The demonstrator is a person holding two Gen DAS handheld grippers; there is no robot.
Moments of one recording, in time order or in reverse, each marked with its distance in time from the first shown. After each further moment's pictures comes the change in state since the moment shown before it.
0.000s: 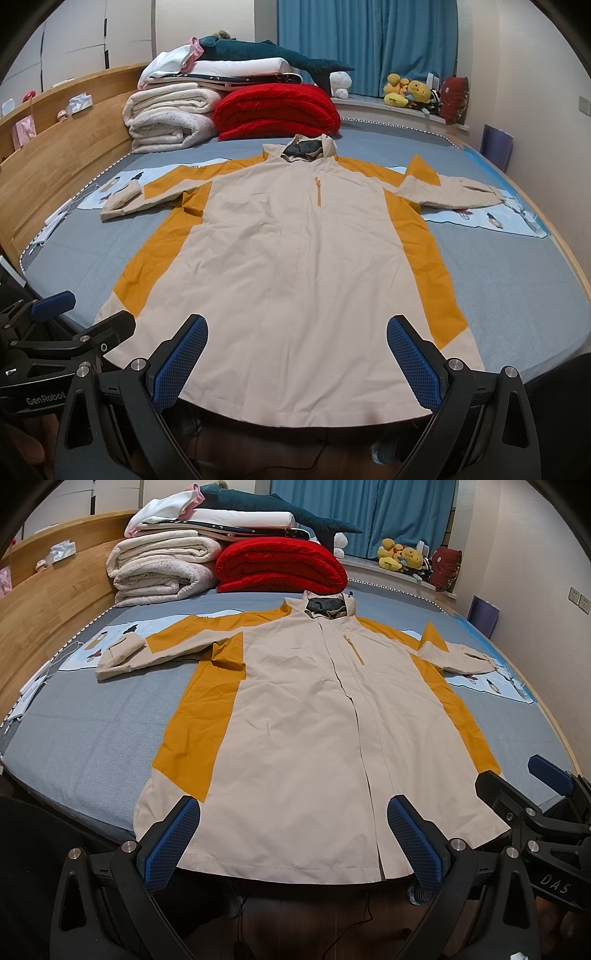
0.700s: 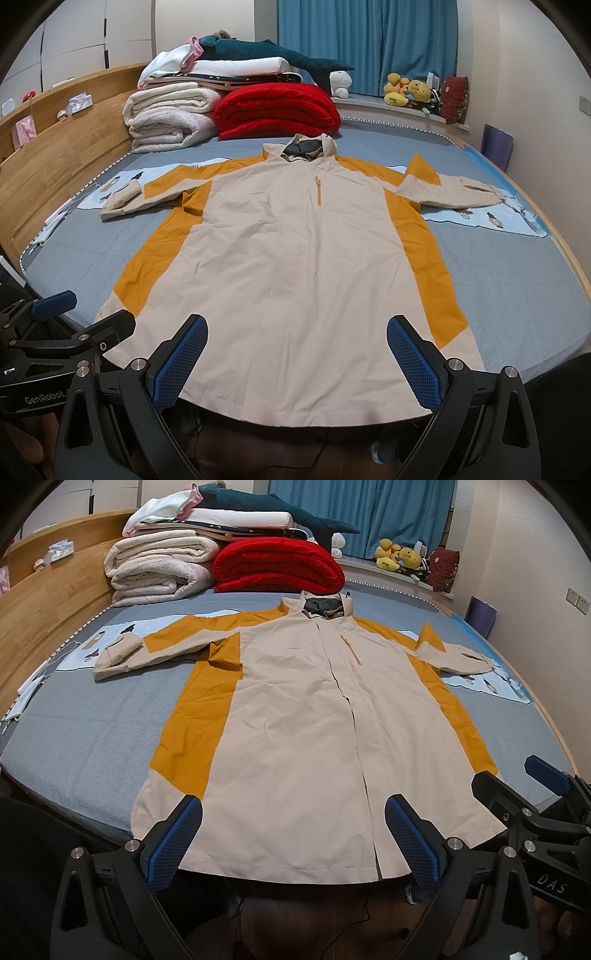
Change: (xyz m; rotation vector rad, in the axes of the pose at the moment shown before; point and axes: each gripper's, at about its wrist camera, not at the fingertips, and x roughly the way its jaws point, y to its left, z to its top) left arm 0.000 -0.007 -0.002 0.000 0.001 -0.010; right arm 0.000 0.000 0.000 0.000 0.000 0.000
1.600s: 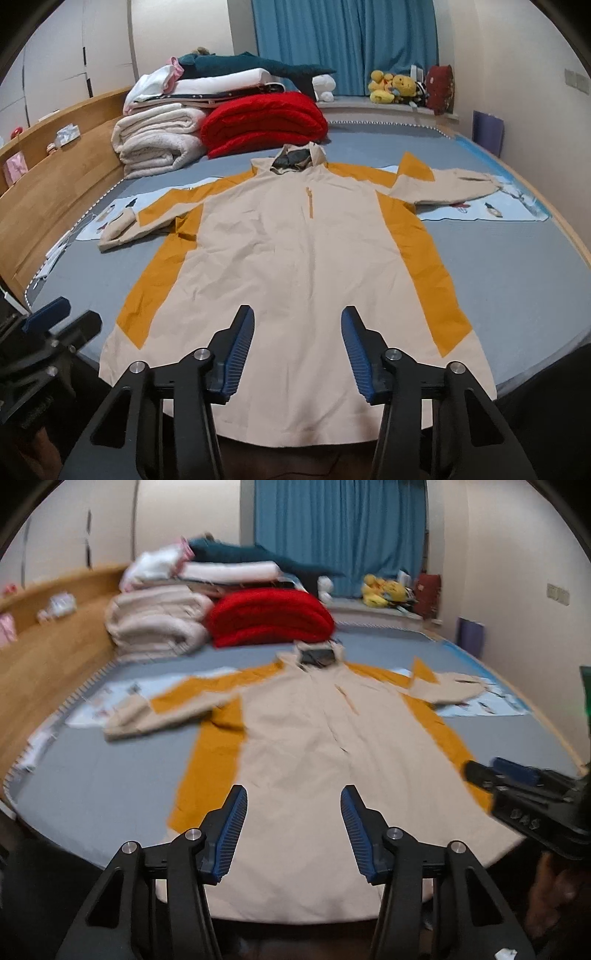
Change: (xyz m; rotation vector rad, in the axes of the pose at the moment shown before) left arm -0.033 -0.002 0.025 0.096 -0.201 0.065; right arm 0.011 -0.026 0.024 0.100 -0.018 0.012
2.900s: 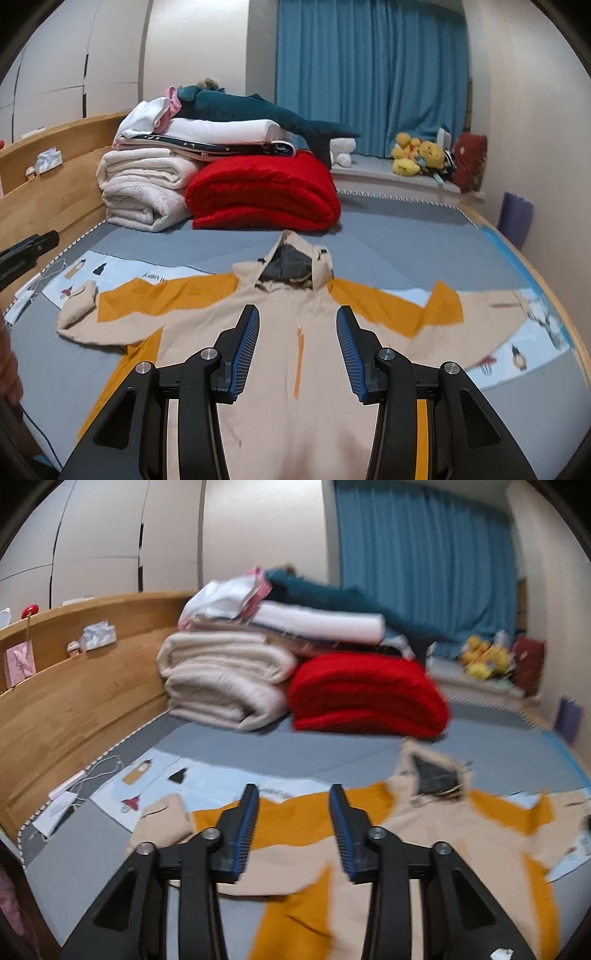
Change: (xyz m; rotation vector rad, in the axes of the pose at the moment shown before) left arm 0.223 0.123 0.233 -0.150 -0.125 0.266; right arm 0.164 0.009 0.257 -0.148 -0.195 -0.006
